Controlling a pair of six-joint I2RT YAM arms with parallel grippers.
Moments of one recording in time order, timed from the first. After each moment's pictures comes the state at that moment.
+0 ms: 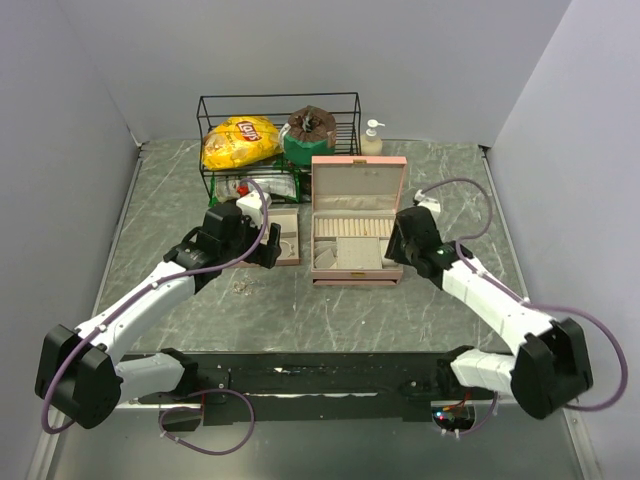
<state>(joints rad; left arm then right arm) -0.50 1.16 0.84 -0.28 0.04 -0.11 0.44 1.20 0.81 -0.43 0.30 0.57</state>
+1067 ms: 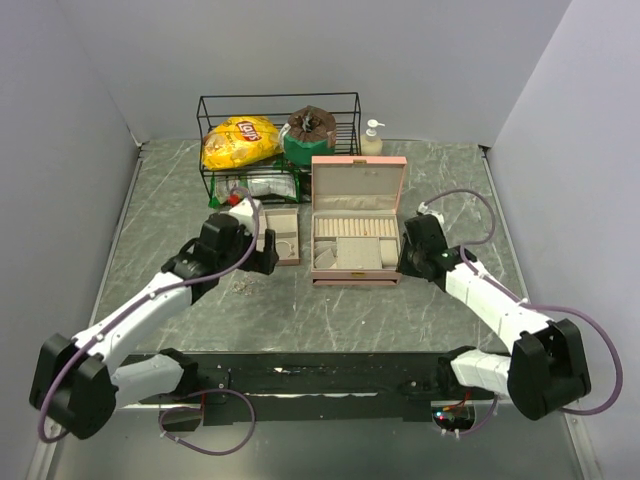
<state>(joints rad) -0.50 1.14 0.78 -0.23 0.02 -0.21 0.36 1.20 0.76 -0.52 0.19 0.52</state>
